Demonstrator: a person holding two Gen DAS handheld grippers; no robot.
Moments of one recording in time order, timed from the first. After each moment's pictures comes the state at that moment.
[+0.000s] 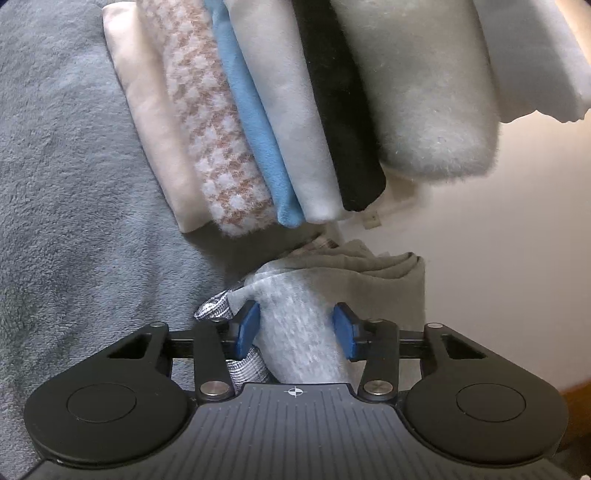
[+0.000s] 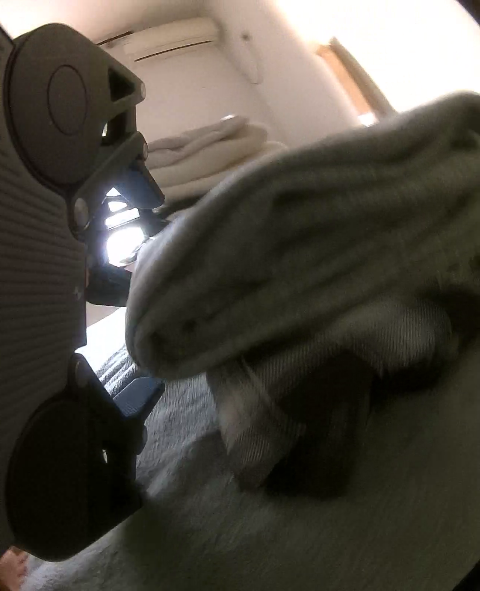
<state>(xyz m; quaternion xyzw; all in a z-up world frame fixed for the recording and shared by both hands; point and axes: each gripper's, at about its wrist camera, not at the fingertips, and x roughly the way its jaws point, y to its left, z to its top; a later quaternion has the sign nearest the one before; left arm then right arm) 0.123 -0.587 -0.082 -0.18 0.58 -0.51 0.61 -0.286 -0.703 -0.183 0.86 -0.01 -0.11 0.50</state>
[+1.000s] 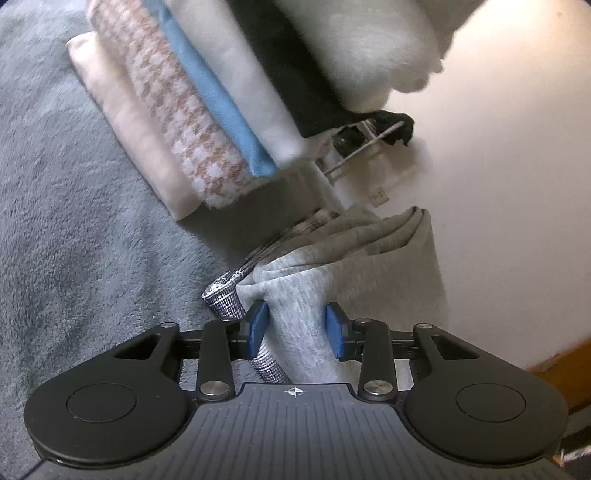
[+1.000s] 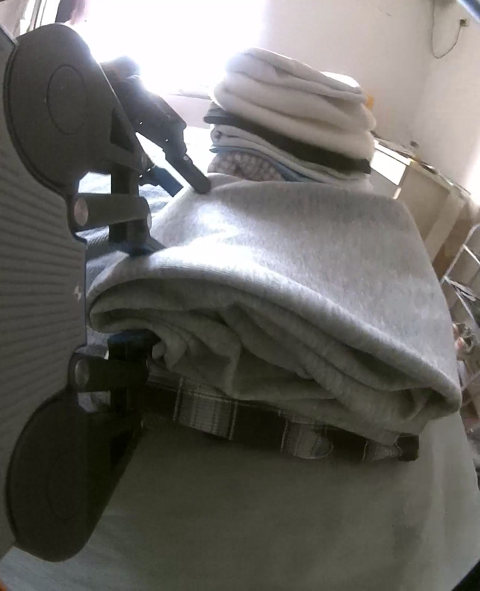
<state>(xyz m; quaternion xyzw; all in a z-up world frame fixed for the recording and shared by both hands) 0.063 -0.595 -0.069 -0.09 0.53 -0.55 0.64 -0.313 -0.769 -0.077 0.61 0.24 -0.24 0.71</state>
